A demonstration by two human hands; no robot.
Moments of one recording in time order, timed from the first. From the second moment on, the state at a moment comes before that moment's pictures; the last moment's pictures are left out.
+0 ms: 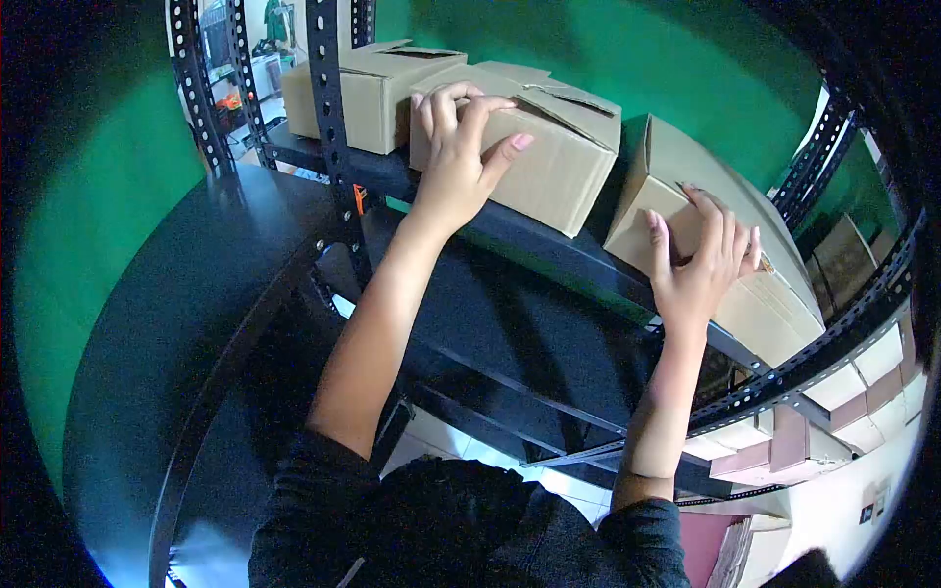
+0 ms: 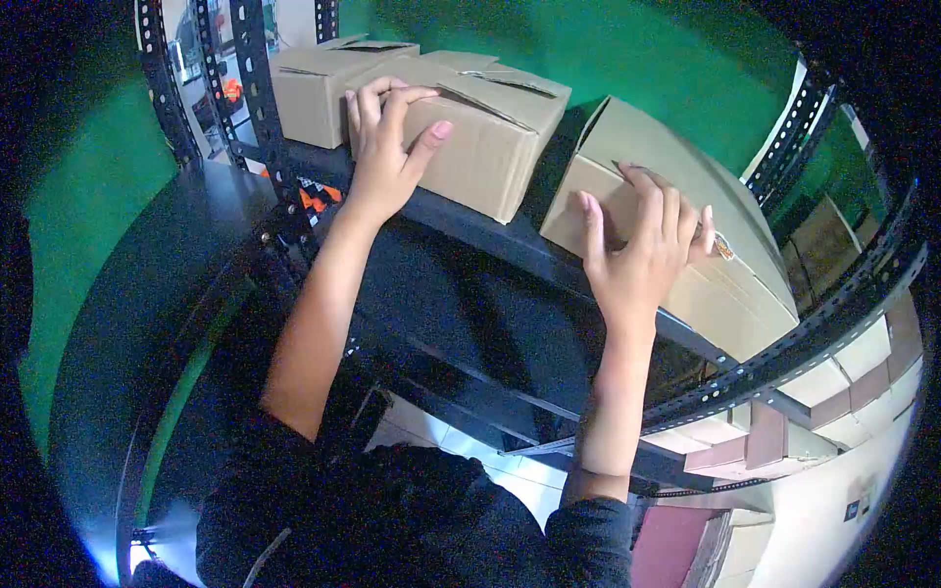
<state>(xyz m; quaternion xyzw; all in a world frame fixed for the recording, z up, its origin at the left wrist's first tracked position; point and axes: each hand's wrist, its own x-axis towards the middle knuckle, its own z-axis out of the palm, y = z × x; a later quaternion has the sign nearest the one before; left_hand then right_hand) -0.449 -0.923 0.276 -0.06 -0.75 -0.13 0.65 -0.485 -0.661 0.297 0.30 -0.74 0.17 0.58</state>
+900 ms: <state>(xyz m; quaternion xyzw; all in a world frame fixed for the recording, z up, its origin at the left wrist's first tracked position) -0.437 -0.793 0.200 -0.14 -0.73 -0.27 0.61 -0.451 -0.631 0.259 0.35 -0.75 0.20 0.52</state>
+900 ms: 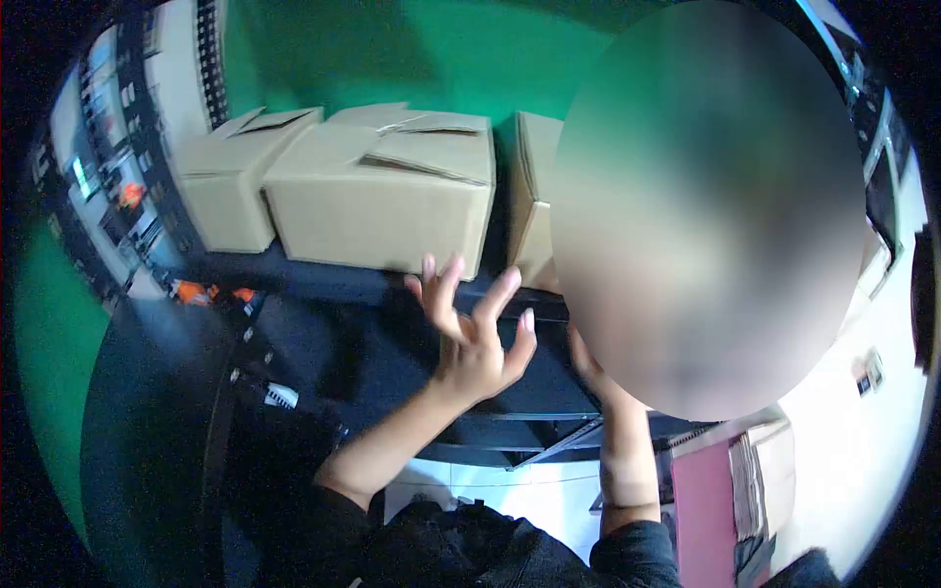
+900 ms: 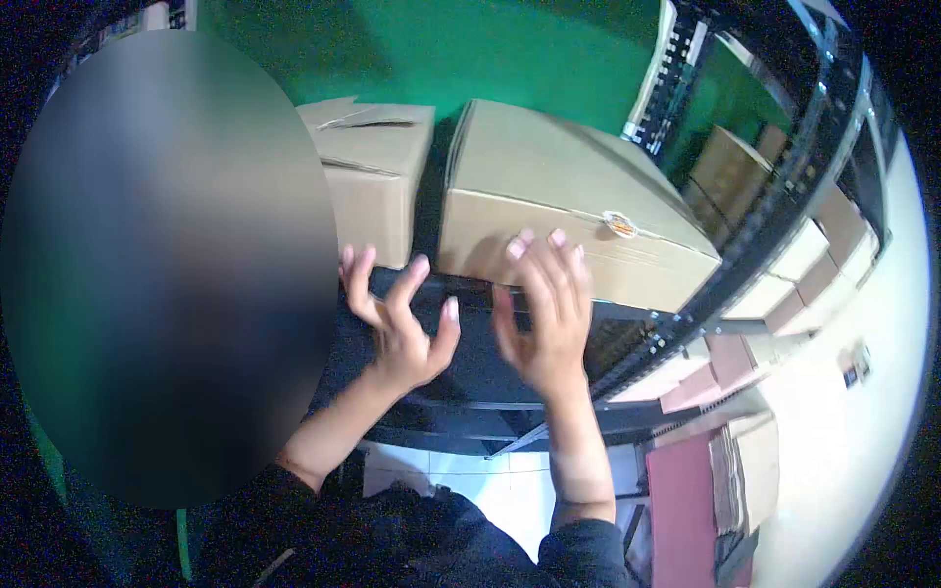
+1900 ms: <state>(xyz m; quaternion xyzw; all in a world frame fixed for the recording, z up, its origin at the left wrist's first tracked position) -0.145 -0.343 0.045 -0.57 -0.67 -0.47 0.01 0.176 -0.291 0.064 -0.57 -0.71 -0.03 0.40</state>
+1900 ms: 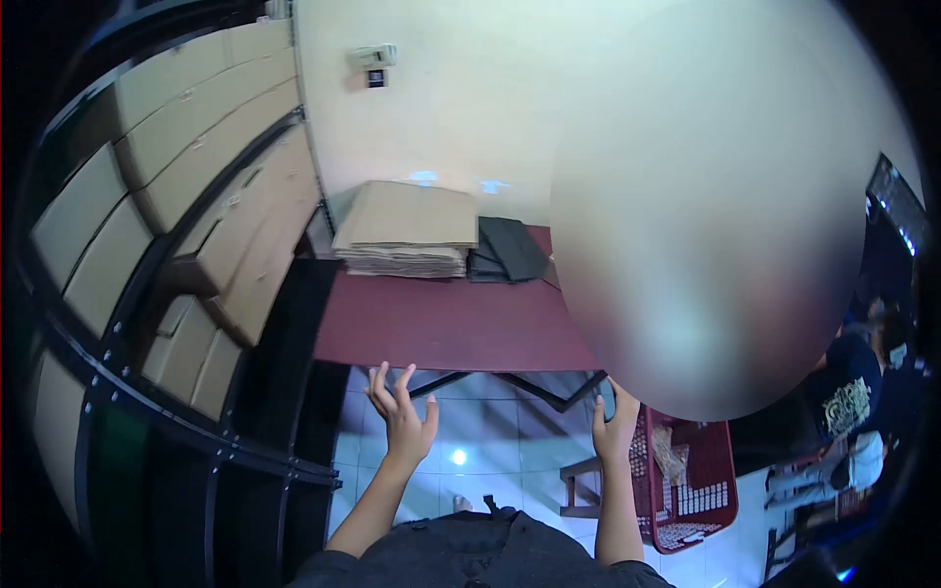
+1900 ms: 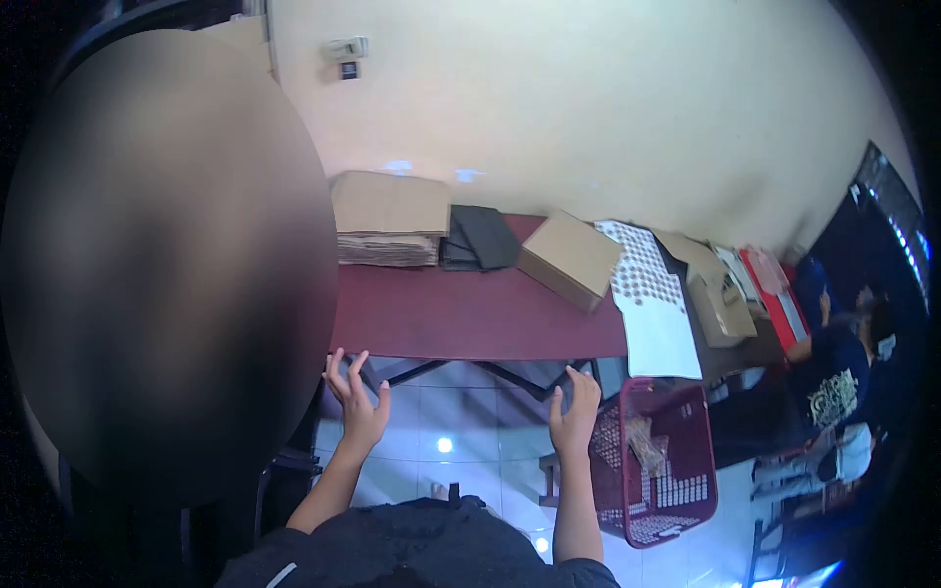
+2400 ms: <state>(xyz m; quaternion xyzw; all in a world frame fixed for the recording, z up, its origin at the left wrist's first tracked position) -0.035 -0.133 -0.001 -0.67 -0.60 -0.41 -0.14 0.281 -0.244 0.017 -0.74 -0.55 -0.04 0.39</state>
